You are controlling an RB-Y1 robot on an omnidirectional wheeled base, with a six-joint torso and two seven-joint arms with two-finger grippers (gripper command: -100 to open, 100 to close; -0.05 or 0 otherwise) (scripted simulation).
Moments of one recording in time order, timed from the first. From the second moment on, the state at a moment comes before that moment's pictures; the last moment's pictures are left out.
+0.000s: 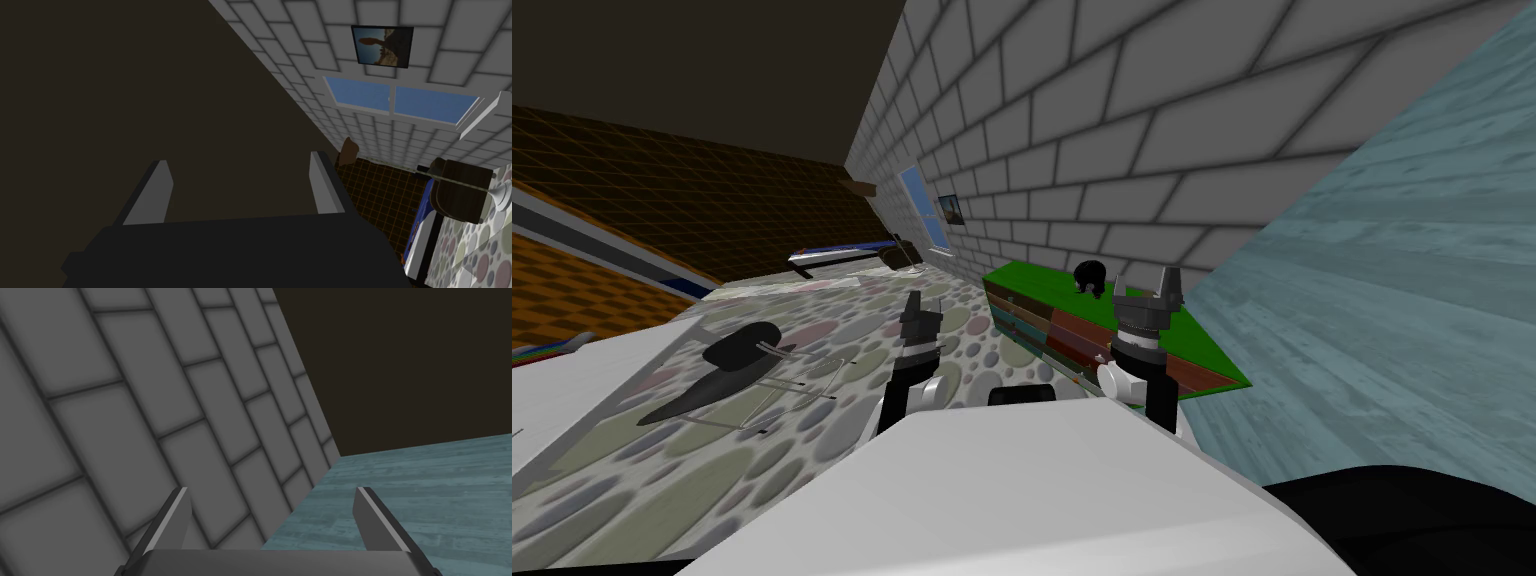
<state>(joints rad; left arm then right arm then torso) 0.50 0.00 0.03 -2.21 0.01 -0.44 0.02 0.51 -0.02 -0.06 -2.39 -0.12 -0.58 -0.04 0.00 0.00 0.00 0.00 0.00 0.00</state>
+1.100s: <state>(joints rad) 0.50 0.00 0.03 -2.21 0.01 -0.44 0.02 0.51 -0.03 -0.06 -2.38 -0.11 -0.57 -0.04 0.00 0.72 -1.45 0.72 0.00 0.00</state>
